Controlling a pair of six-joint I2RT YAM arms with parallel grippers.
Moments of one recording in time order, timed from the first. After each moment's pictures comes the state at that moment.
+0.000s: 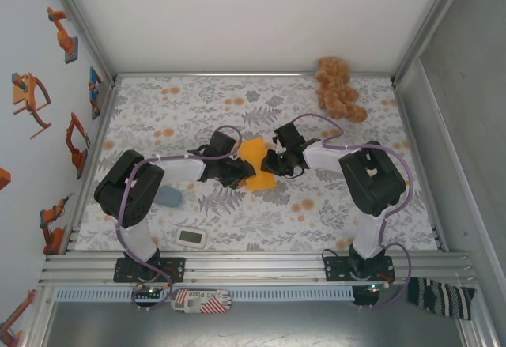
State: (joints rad) left arm -0.69 1.79 0.92 -0.13 0.42 -1.08; right arm 0.57 1.88 1.05 -0.23 -0.38 0.72
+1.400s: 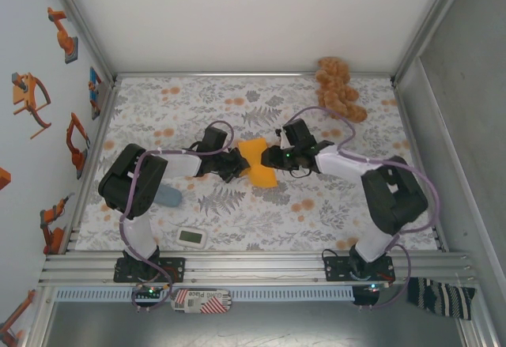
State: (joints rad) left arm -0.60 1.86 0.91 0.04 0.52 -1.18; right arm 0.56 1.64 0.95 -0.19 -0.34 0.55
